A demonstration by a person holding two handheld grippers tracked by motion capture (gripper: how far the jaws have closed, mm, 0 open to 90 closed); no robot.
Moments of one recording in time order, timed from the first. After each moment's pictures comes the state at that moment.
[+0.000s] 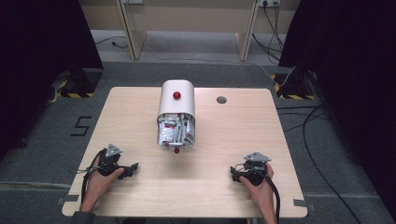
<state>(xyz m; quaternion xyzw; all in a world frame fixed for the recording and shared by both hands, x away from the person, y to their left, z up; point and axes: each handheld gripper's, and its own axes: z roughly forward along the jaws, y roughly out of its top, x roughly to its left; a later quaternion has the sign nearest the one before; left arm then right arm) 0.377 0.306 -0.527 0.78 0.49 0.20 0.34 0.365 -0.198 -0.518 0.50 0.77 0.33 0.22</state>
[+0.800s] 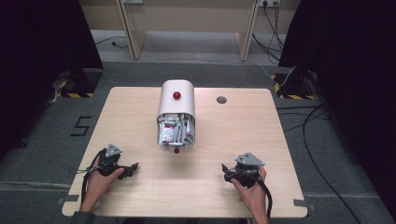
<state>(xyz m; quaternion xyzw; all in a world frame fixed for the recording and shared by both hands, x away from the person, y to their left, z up) 0.377 0.306 -0.527 0.78 0.49 0.20 0.34 0.345 -0.163 -0.491 0.45 0.77 0.38 0.25</state>
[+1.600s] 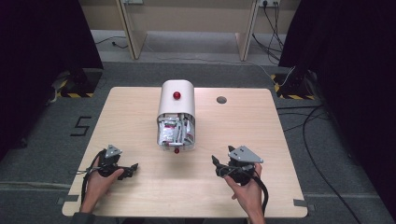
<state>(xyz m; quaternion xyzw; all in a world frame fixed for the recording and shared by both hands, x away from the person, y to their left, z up) 0.374 0.306 -0.527 0.78 0.49 0.20 0.34 0.328 -0.132 -0.426 0.40 0.76 0.45 0.26</state>
